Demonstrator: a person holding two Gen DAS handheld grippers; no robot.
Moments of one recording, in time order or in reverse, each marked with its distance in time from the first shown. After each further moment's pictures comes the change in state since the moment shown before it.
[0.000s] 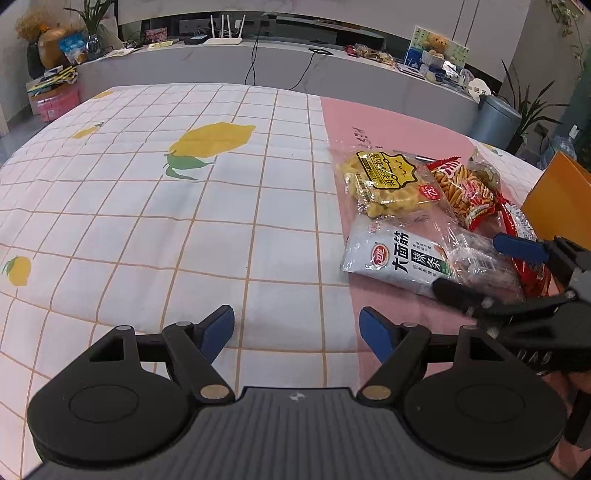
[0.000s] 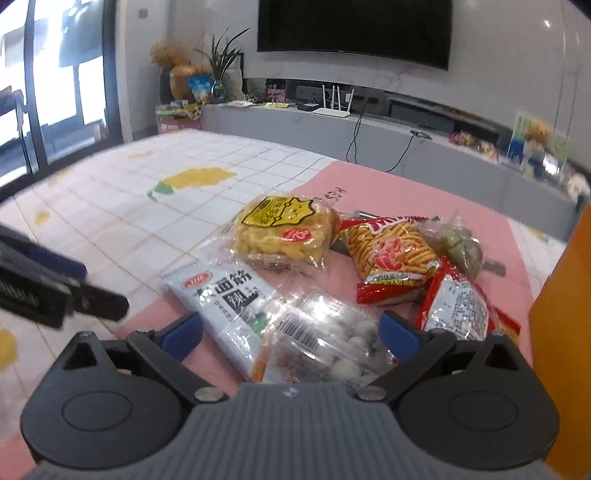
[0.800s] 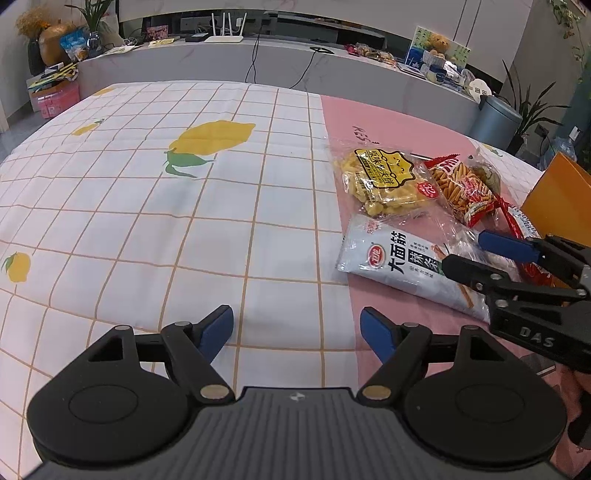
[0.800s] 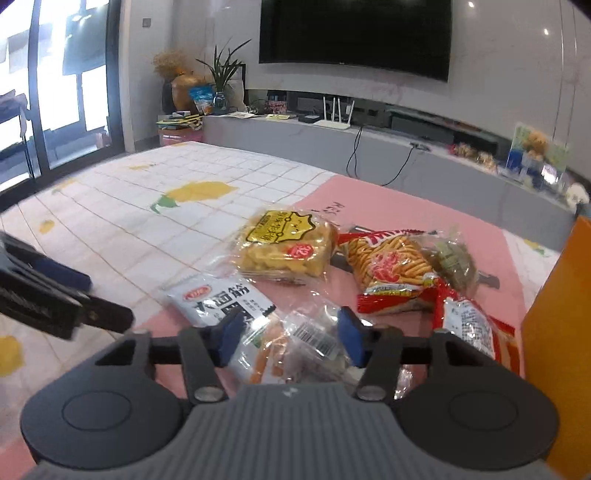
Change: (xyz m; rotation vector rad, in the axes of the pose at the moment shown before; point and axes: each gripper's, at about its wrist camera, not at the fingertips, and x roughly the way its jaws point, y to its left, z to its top) left arm 0.000 0.000 -0.001 -0.008 0.004 -0.007; right arm -0.011 0.005 0.003 -0.019 -0.011 0.022
